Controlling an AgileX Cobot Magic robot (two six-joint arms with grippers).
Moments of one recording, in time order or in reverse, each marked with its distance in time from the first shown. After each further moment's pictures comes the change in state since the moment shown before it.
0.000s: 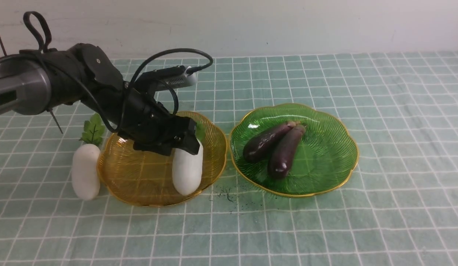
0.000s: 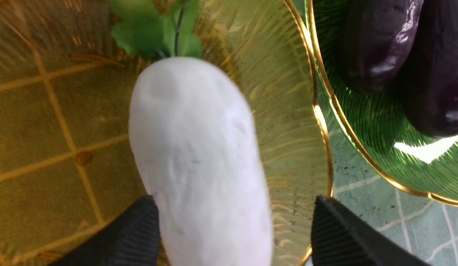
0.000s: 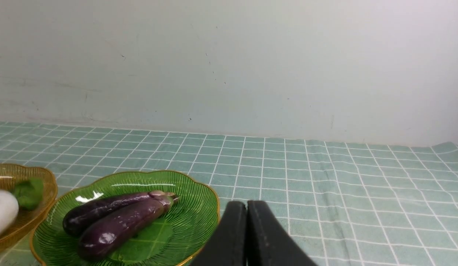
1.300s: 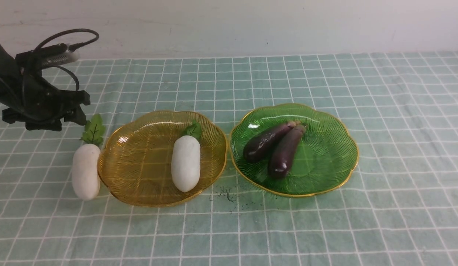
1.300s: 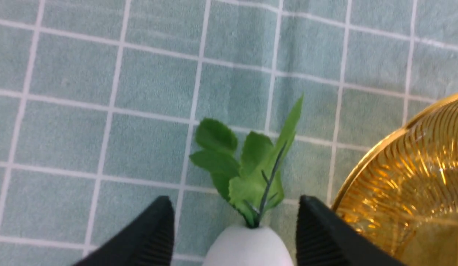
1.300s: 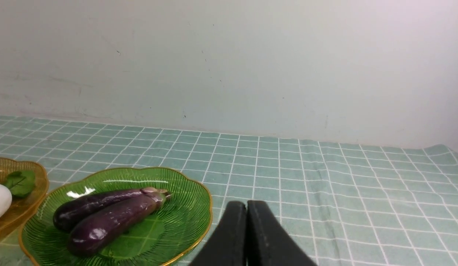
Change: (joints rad) right arm 0.000 0.000 0.002 -0.052 0.000 0.005; left arm 0.371 0.044 -0.086 0.272 -0.132 -0.207
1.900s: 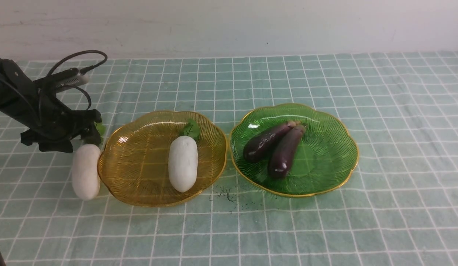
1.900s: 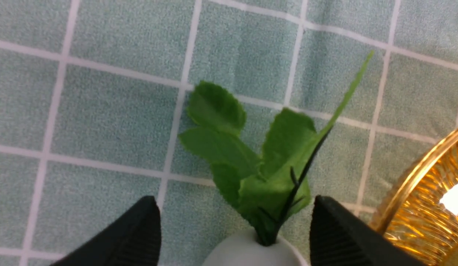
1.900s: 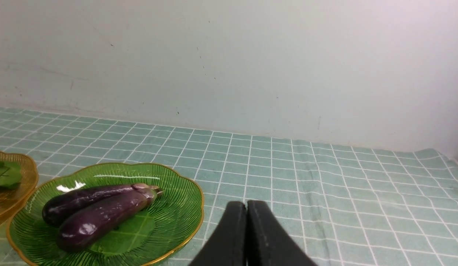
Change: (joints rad) right arm 0.000 0.000 0.000 -0.018 0.000 0.000; left arm 0.000 0.111 0.000 -0.048 0.004 -0.011
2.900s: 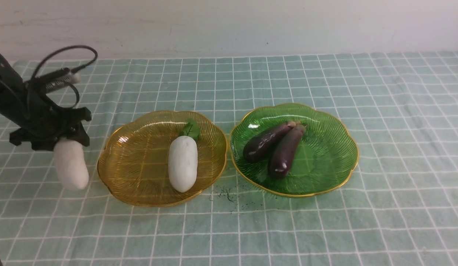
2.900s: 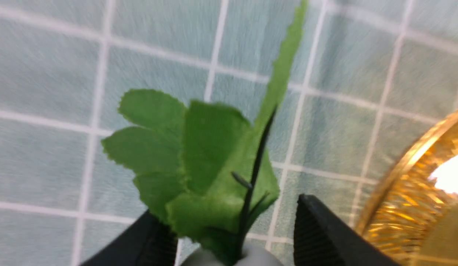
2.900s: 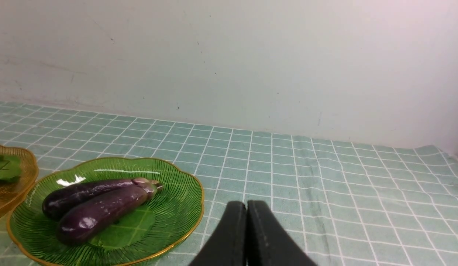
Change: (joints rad) right arm 0.000 0.000 0.000 -0.005 0.013 -0.001; left arm 0.046 -0.009 -0.103 0.023 0.183 -0.007
